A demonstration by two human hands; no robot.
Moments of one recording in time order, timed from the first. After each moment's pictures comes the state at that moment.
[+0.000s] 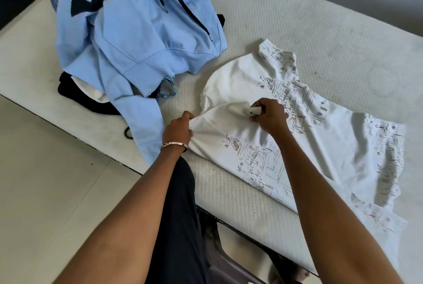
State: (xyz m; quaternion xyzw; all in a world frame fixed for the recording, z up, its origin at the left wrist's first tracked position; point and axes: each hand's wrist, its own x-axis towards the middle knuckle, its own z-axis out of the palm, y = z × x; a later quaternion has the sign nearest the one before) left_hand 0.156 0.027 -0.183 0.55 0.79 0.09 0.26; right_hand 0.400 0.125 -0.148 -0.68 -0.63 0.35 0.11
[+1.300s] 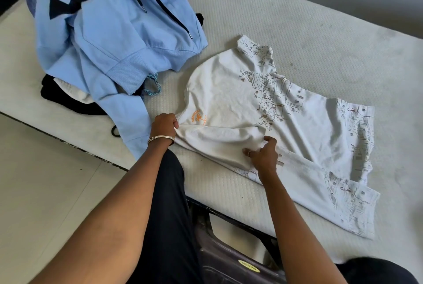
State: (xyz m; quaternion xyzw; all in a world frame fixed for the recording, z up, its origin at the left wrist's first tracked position) left_hand 0.157 0.024 -0.177 0.56 0.79 0.08 0.23; right_hand 0.441 -0.006 -0.180 -0.80 -0.34 0.45 0.22
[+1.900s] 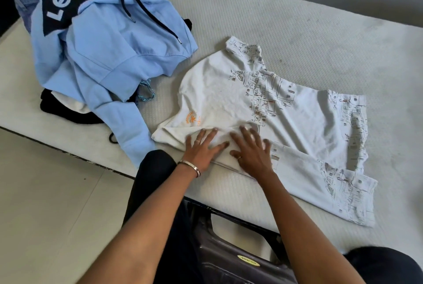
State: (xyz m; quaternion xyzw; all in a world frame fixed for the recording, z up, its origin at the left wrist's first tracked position) left_hand 0.256 -0.026 -0.191 0.80 0.56 -0.12 0.19; right_hand 0.454 -0.017 -0.193 -0.60 -0.77 0.19 -0.03
